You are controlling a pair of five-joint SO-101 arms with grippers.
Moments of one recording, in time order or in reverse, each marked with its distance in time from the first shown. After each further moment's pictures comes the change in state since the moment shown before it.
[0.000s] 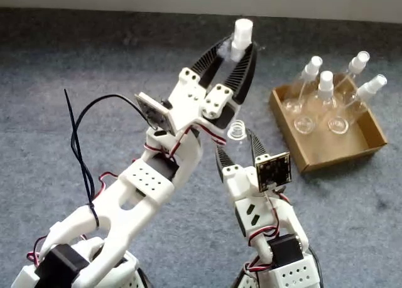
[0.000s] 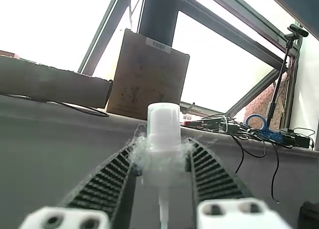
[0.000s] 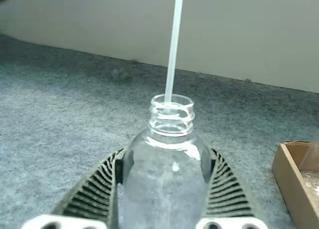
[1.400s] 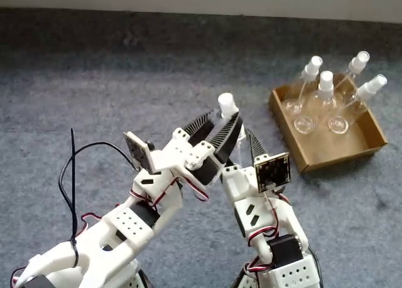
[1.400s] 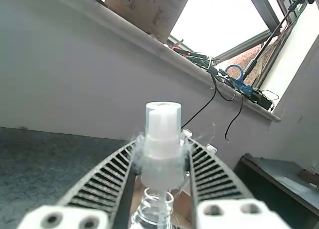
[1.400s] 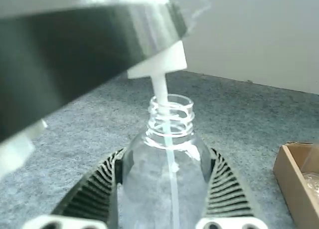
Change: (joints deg) left arm 4.7 -18.1 31.8 -0.1 15.2; right arm -0.1 0.0 0.0 0.0 0.1
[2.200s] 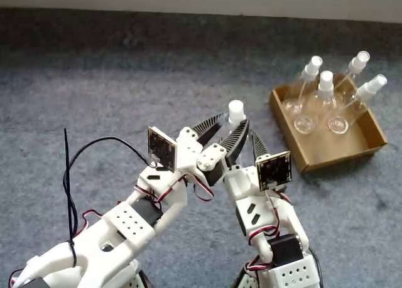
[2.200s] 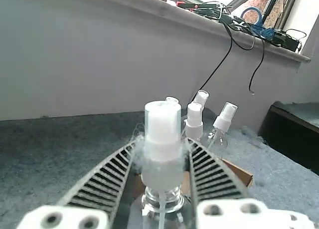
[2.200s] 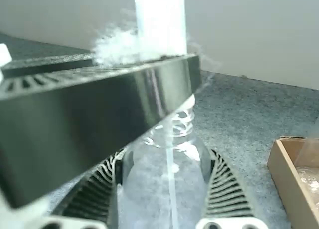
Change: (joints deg) left arm 1.4 -1.6 -4.1 16.3 -11.5; right arm 1.2 0.0 0.1 0.1 0.1
